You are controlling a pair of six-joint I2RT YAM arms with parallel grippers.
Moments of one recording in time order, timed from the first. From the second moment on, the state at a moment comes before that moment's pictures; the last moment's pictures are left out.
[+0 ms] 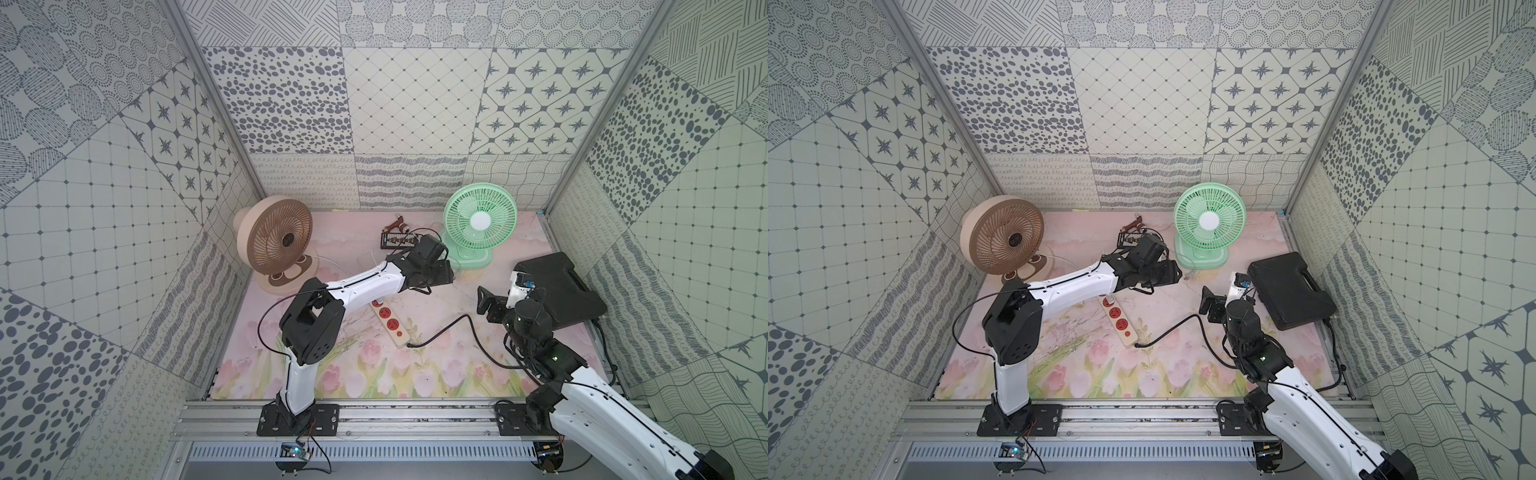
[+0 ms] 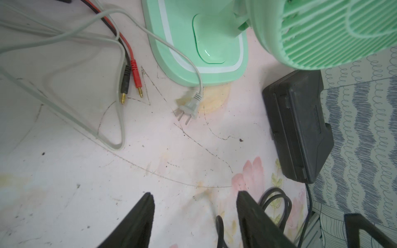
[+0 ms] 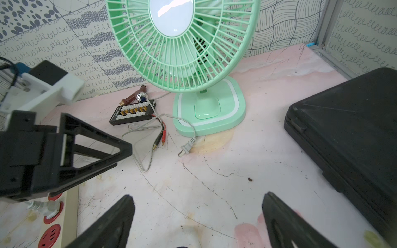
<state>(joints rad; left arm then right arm) -0.77 2.00 1.59 -0.39 0.07 -0.79 0.51 0.68 0.37 -0.05 0.38 0.41</state>
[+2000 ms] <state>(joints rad) -0.87 2.57 2.22 -0.64 -0.31 -0.30 0.50 0.69 0.37 -0.05 0.31 0.42</state>
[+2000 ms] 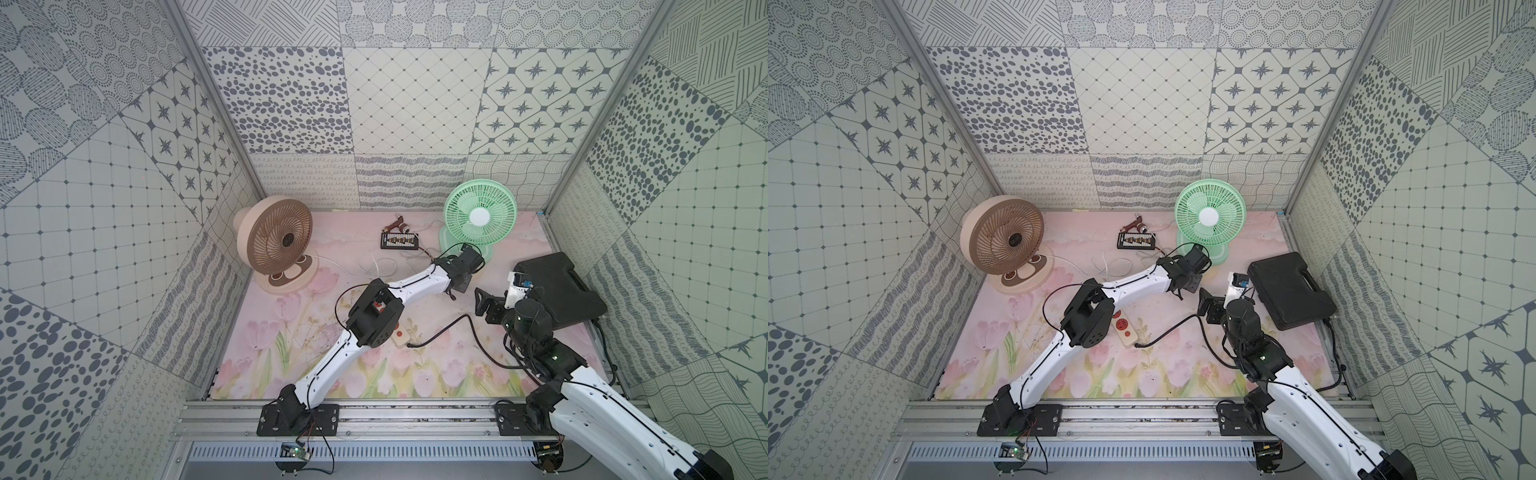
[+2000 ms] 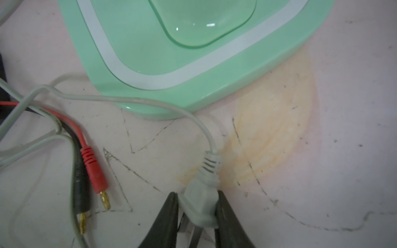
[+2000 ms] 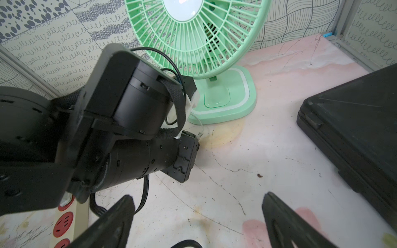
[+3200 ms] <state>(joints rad) -0.86 1.93 1.33 -0.42 -0.30 -0.43 0.50 0.81 0.38 -0.04 0.17 0.45</state>
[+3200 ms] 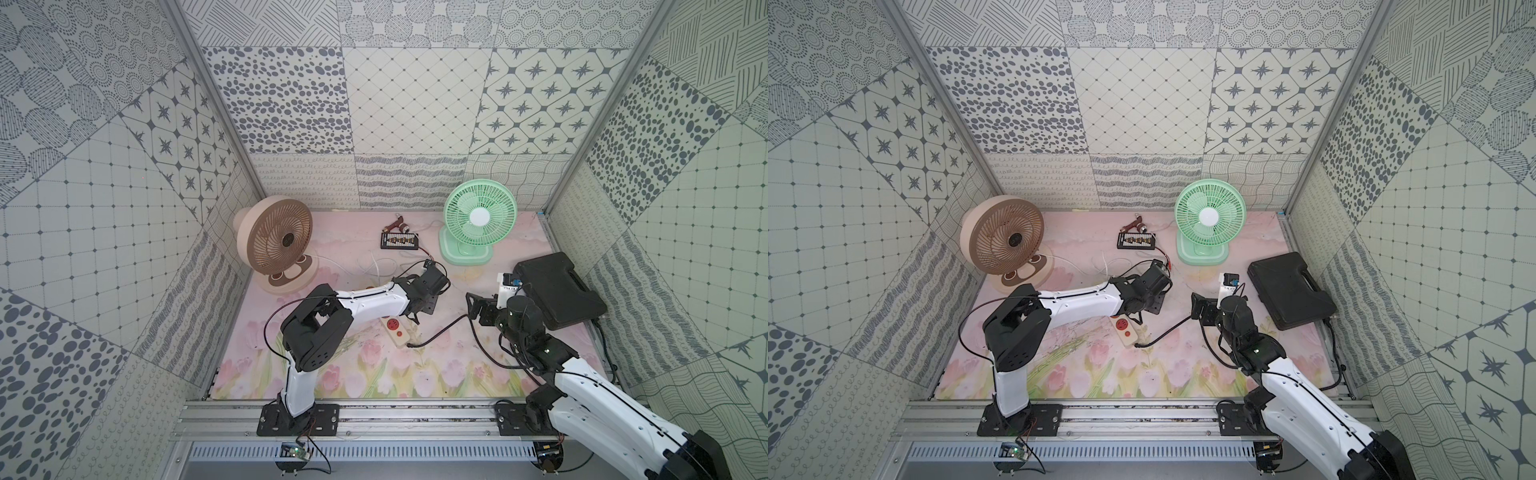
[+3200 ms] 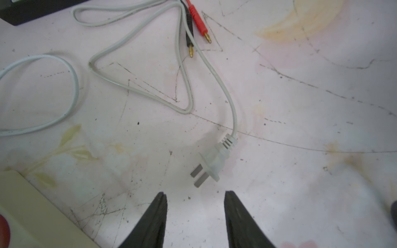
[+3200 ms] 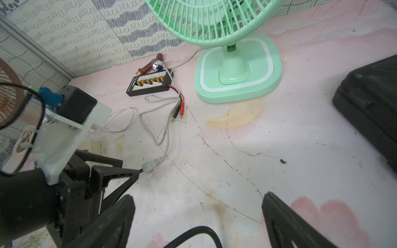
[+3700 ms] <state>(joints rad) -0.83 1.51 1.06 -0.42 -0.25 -0.45 0.48 1.11 0.61 -0.08 -0.14 0.58</state>
